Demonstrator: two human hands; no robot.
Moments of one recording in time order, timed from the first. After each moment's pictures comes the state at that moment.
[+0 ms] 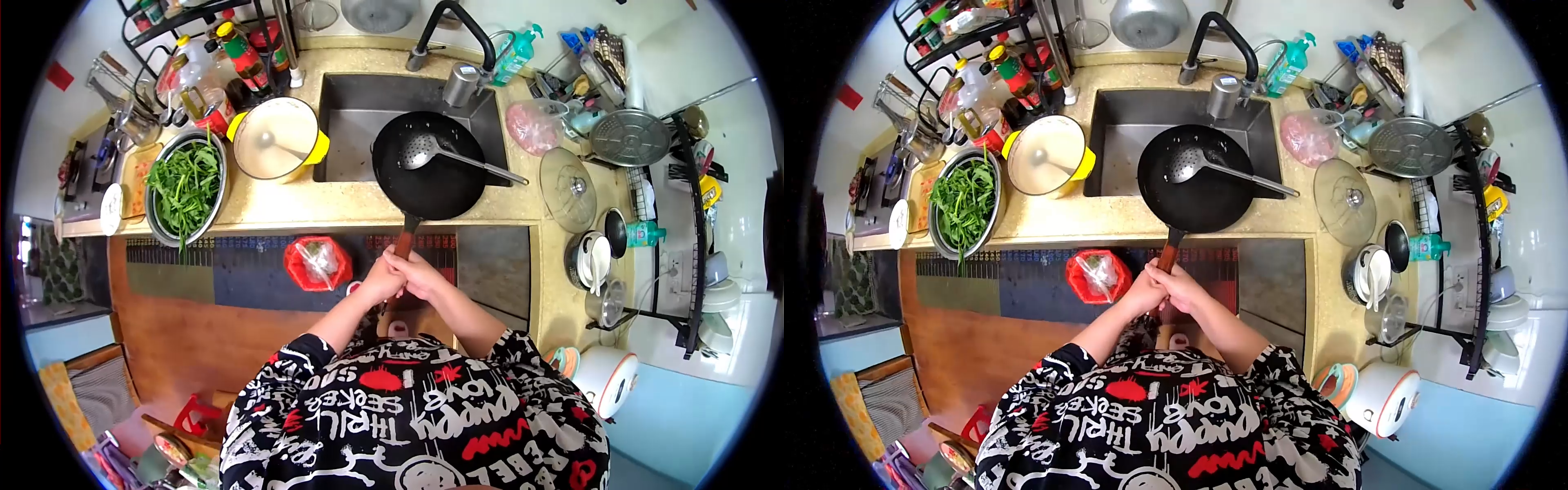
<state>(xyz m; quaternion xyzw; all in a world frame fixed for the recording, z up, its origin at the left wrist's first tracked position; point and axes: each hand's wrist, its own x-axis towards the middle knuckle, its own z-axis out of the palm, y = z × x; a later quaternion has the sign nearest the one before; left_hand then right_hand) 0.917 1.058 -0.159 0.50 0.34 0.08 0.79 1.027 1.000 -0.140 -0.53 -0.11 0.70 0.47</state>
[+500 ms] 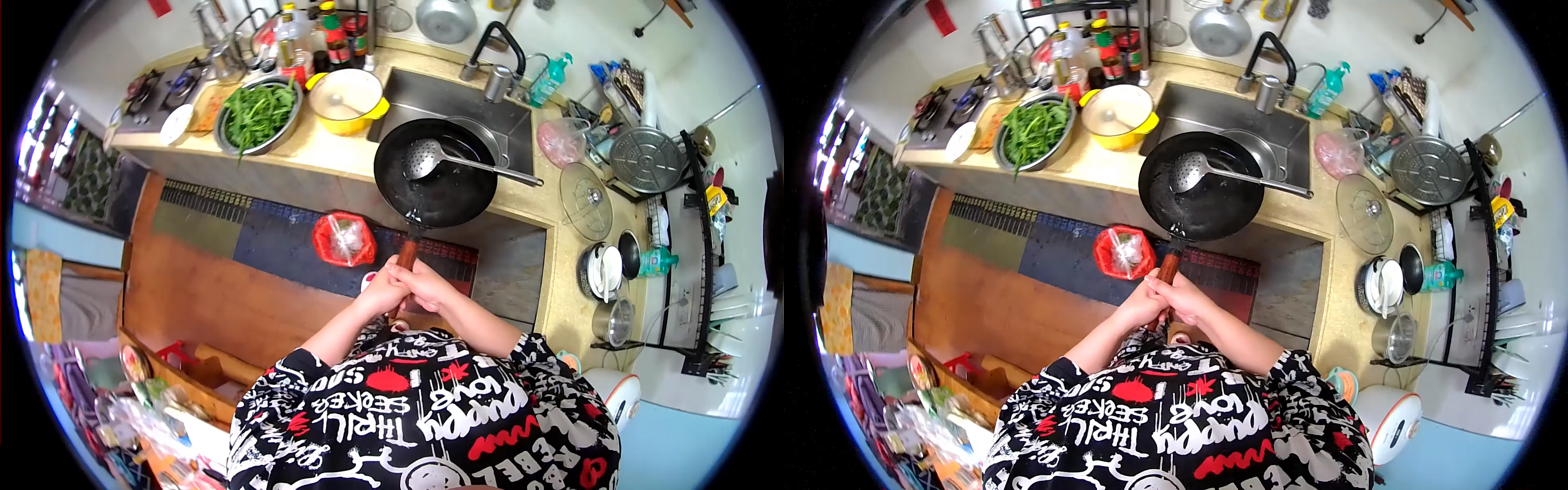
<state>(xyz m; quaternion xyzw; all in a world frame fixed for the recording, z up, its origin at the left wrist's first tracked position) 0.819 0.914 -0.078 0.50 0.38 0.17 0.76 0.949 0.881 -0.077 -0.49 -0.22 0.75 0.39</state>
